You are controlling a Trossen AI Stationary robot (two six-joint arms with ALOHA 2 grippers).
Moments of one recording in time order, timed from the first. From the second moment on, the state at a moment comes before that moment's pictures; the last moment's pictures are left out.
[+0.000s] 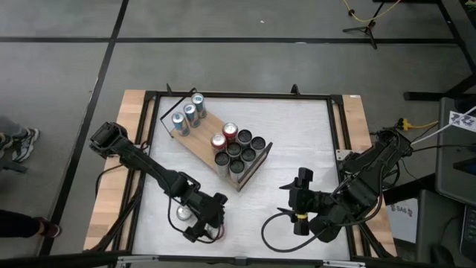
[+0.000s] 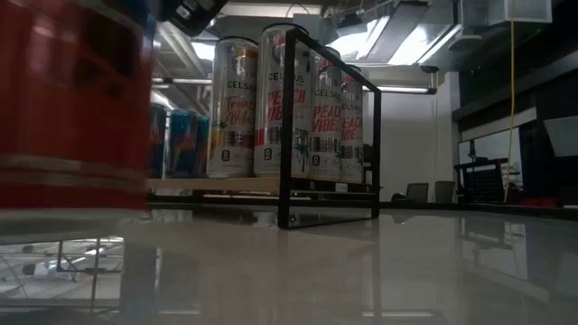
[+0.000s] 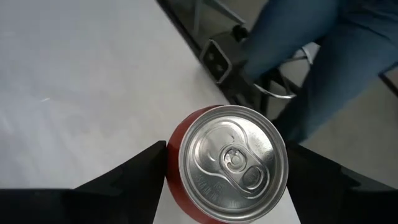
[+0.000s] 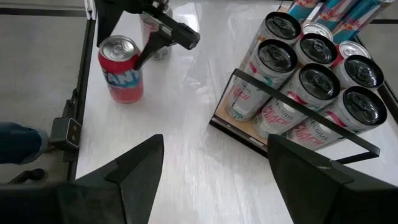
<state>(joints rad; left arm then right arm) -0.51 1.69 1.19 -0.32 0.20 -0.09 0.77 1.60 1.72 -1.12 0.63 0.65</state>
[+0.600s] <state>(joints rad) -0.54 1.73 1.20 -0.34 0.19 0.01 0.77 1.60 1.72 -1.12 0.58 0.65</state>
